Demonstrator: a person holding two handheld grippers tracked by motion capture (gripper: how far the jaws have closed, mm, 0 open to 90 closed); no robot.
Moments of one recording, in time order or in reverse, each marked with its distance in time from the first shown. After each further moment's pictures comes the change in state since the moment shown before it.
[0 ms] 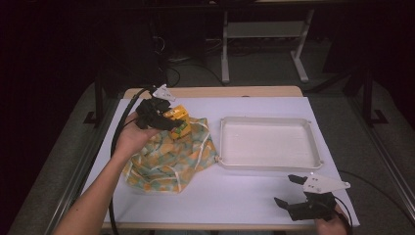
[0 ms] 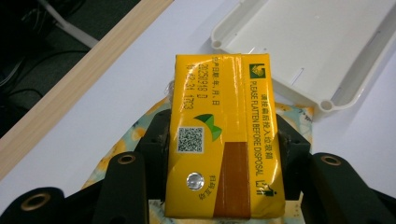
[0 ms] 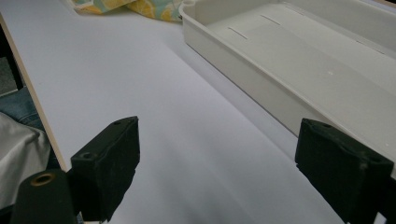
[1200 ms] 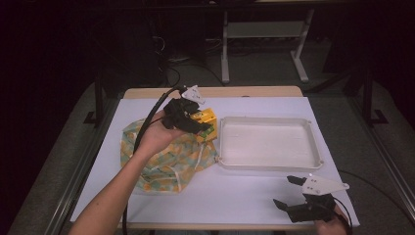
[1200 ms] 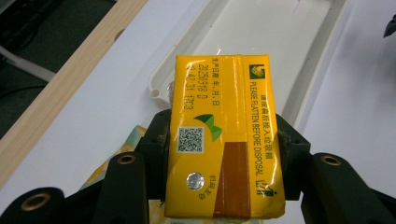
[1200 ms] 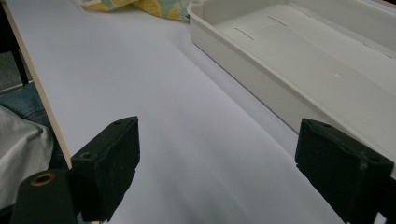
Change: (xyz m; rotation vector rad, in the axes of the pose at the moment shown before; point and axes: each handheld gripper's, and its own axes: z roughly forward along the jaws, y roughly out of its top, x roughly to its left) left arm -0.041 0.046 0.021 -0.032 -0.145 0.115; right arm 0.004 0.001 0.000 0.003 0.012 -0.022
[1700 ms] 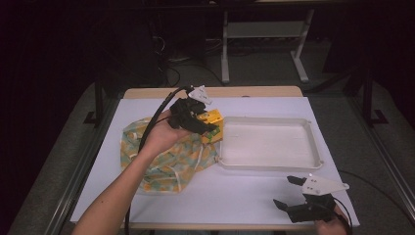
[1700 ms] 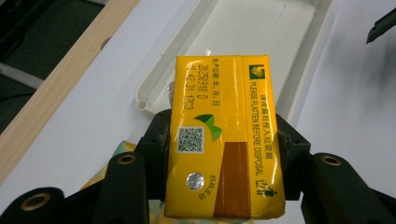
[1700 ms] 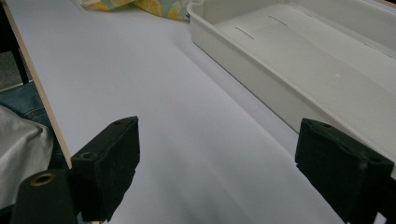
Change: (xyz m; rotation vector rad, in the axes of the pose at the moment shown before) left arm -0.005 0.011 0.007 -0.005 -0.037 0.030; right arm 0.000 0.000 0.000 0.002 0.001 0.002
